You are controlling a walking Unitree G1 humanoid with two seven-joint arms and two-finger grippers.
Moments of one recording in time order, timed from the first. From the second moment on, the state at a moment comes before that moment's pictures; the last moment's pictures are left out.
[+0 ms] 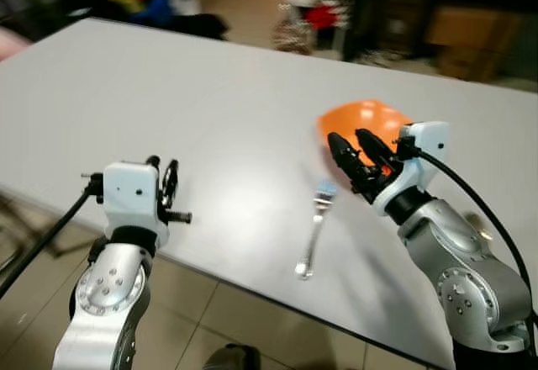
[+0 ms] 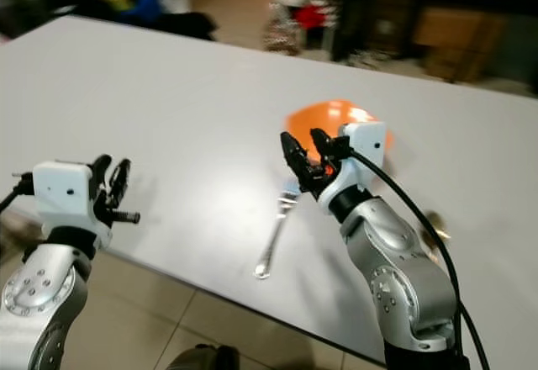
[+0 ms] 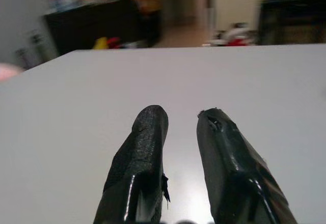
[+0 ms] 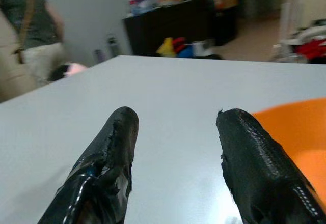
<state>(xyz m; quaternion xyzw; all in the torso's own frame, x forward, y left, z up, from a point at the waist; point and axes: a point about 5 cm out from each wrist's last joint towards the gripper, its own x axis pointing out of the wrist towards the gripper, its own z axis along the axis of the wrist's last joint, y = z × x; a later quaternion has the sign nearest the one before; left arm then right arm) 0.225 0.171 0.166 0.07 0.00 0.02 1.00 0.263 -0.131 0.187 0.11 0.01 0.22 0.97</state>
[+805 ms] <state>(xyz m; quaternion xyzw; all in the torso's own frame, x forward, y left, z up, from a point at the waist) 0.203 0.171 0.158 0.06 0.02 0.03 1.00 0.261 -0.118 0.161 0.09 0.07 0.28 0.95</state>
